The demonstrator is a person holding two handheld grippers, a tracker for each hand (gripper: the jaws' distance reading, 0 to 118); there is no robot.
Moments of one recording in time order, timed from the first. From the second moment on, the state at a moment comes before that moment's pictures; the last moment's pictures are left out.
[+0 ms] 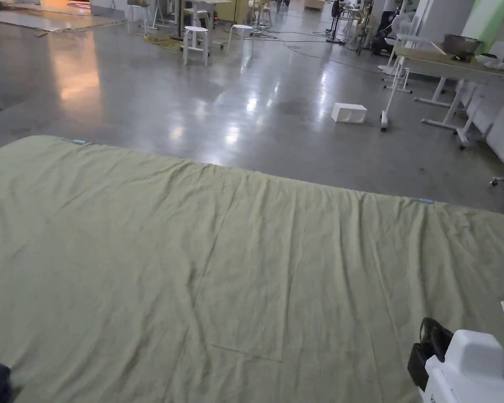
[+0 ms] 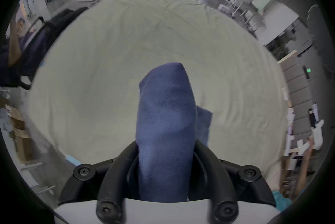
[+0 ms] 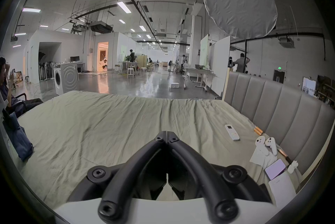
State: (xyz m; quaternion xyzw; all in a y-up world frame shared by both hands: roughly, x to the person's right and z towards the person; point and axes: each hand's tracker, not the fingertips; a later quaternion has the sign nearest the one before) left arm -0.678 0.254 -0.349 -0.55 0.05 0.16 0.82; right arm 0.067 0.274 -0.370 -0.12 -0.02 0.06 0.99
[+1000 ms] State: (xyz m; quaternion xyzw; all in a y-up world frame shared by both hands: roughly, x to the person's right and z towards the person) left arm -0.496 0.251 -0.382 -0.32 0.11 0.02 0.94; right arm 0.089 0.258 -0.354 -0.15 -0.02 0.03 0.99
